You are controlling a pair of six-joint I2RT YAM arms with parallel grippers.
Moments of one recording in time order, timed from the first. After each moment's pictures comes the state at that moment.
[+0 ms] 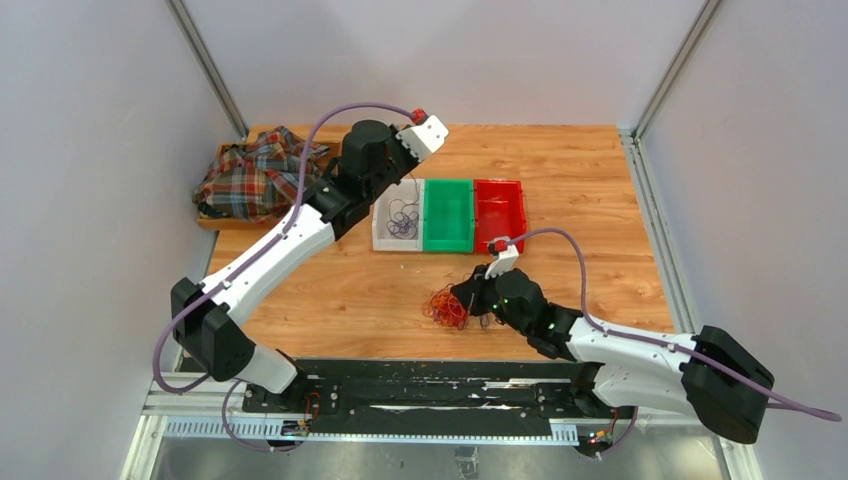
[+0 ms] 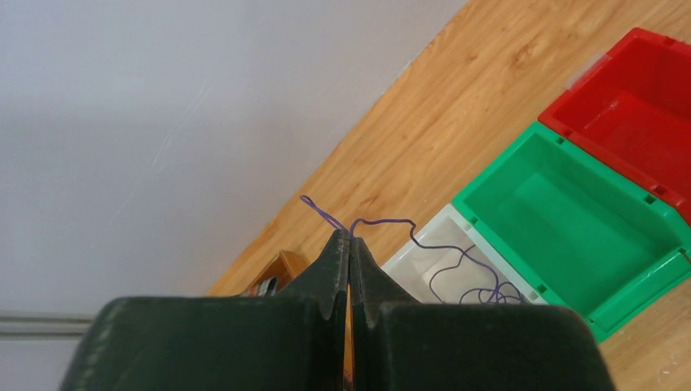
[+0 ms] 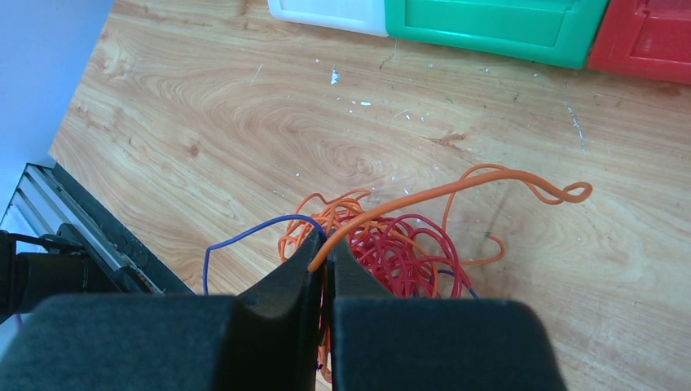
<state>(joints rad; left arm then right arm) -0.64 1.46 1.42 -0.18 -0.20 0.56 0.96 1.08 0.38 0.32 0.22 0.62</state>
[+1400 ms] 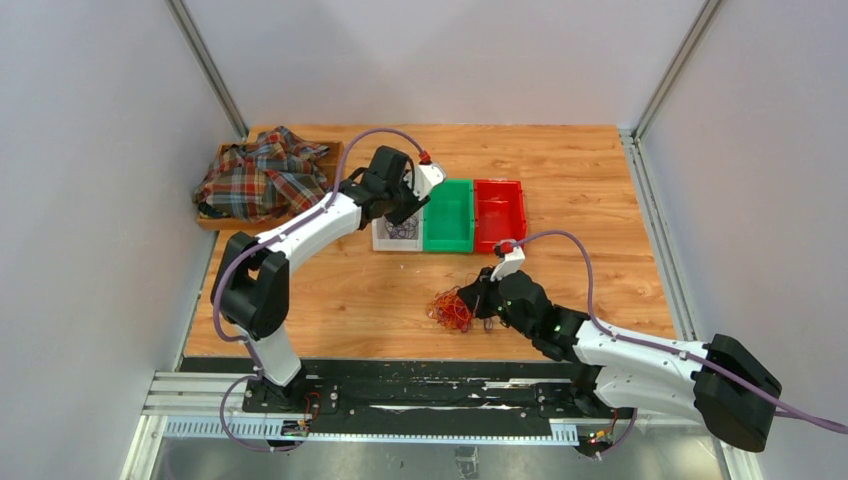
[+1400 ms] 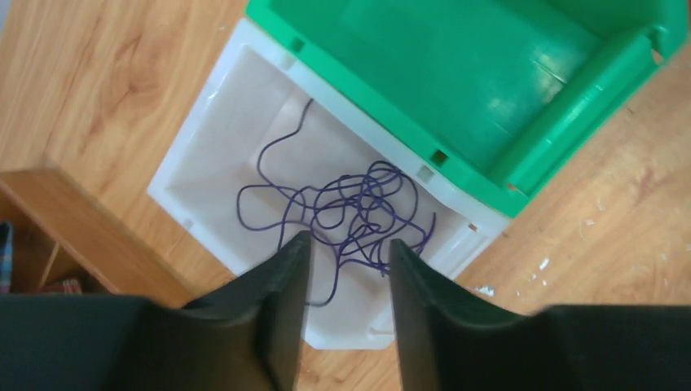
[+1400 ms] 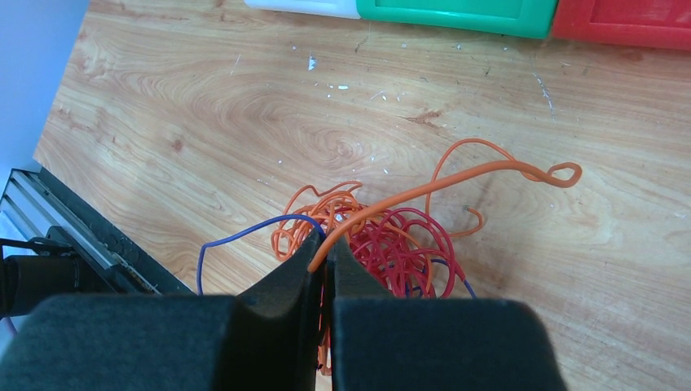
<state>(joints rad) -0.54 1.73 1.33 -0.38 0.03 0.47 0.96 1.01 0.37 0.22 0.24 0.66</state>
